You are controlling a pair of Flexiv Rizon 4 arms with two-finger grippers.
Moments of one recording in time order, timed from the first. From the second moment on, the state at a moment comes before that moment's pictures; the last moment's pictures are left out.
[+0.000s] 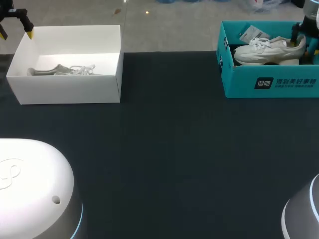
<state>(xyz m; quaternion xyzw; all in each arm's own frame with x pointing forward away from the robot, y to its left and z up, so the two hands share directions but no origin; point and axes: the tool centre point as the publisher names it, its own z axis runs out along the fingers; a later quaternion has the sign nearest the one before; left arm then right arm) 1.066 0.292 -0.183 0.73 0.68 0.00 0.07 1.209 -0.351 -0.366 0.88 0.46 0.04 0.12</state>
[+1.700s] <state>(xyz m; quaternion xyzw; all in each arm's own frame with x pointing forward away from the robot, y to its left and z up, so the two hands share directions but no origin) 1.066 0.292 -0.183 0.73 0.68 0.00 0.07 1.192 -0.370 -0.221 0.84 0.51 0.07 0.14</state>
